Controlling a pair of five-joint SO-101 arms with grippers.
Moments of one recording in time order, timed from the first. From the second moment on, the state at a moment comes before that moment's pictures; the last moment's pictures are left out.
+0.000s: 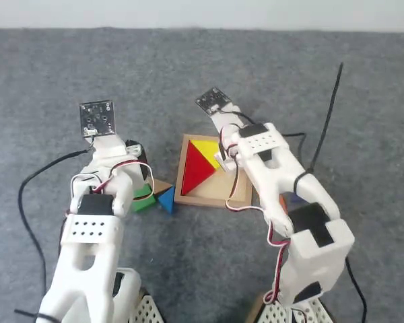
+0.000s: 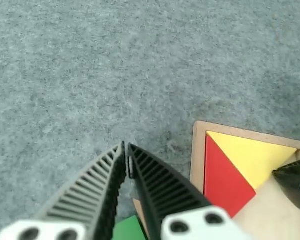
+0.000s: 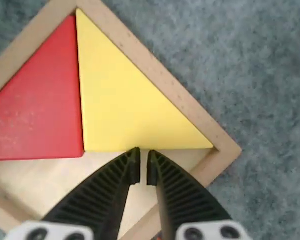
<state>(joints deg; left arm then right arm) -4.1 -45.1 67.0 32.6 14.7 -23.7 15.9 16.8 48.0 19.0</state>
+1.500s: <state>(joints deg) -1.4 -45.1 66.6 39.9 2.2 21.7 -27.5 52.0 54.8 21.3</state>
